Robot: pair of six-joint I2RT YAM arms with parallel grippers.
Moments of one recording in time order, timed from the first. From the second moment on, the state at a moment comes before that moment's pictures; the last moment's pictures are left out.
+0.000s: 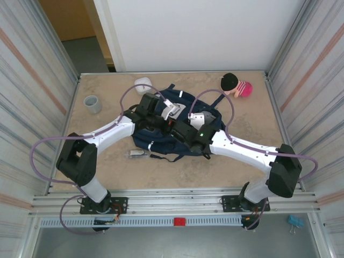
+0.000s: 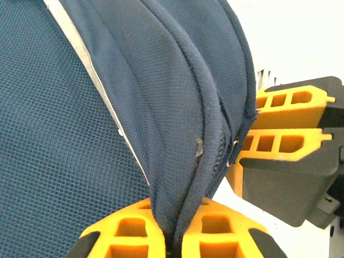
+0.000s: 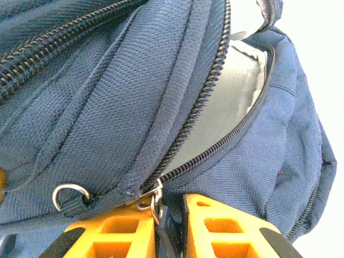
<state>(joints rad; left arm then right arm) -0.60 1.64 1.16 -0.30 0.78 -0.08 0.99 1.47 1.18 -0.92 0.68 0.89</state>
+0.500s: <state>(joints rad) -0.60 1.64 1.18 -0.34 0.75 0.04 0.91 1.41 1.14 -0.82 0.53 0.69</state>
